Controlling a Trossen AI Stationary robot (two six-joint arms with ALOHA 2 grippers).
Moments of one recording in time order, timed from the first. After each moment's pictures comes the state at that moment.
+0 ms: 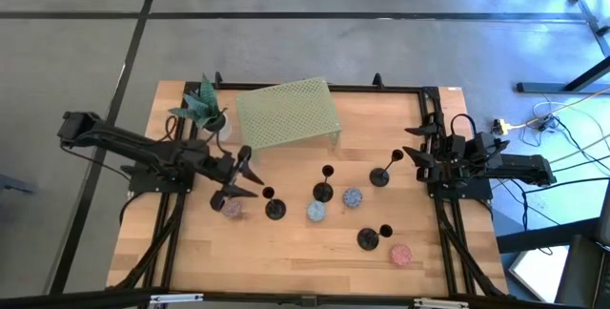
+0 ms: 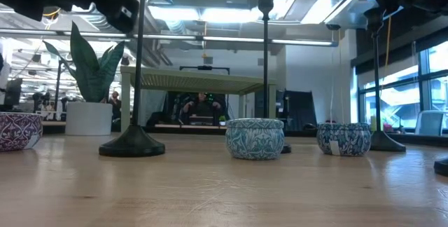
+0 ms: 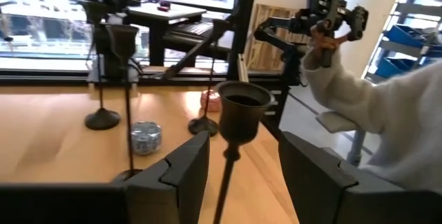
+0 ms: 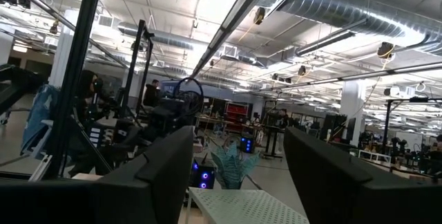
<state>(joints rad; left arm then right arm) -0.16 0.85 0.30 0.50 0.20 -0.15 0.01 0.03 0.13 0.32 0.08 -0.21</state>
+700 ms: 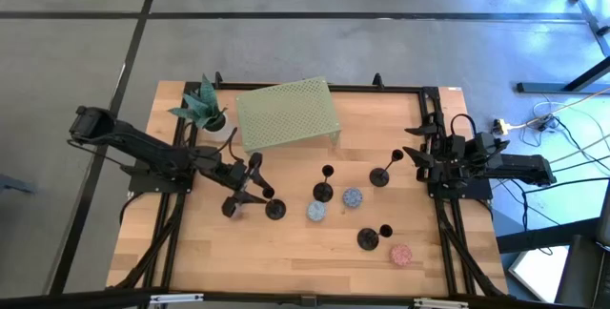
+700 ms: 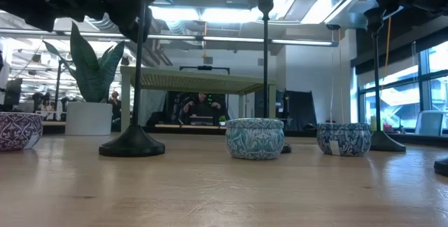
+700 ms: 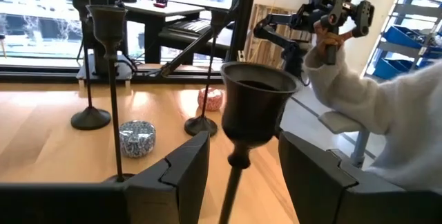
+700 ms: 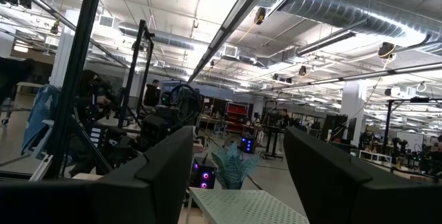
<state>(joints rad) -0.19 1.11 0.30 0.77 0.18 -0.15 0.01 0.03 0.13 0.32 0.08 -0.21</state>
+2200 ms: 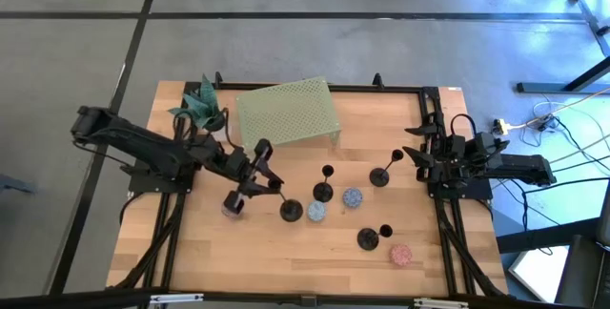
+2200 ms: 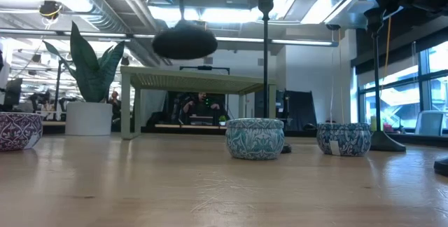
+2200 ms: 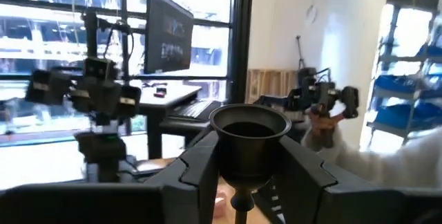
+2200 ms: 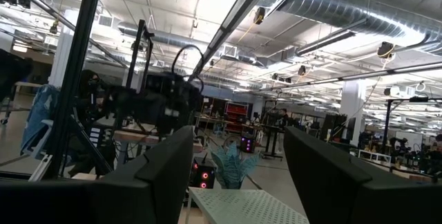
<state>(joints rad) -0.18 1.12 0.61 0.71 0.18 -0.08 0.01 0.03 0.13 0.32 0.08 -0.21</state>
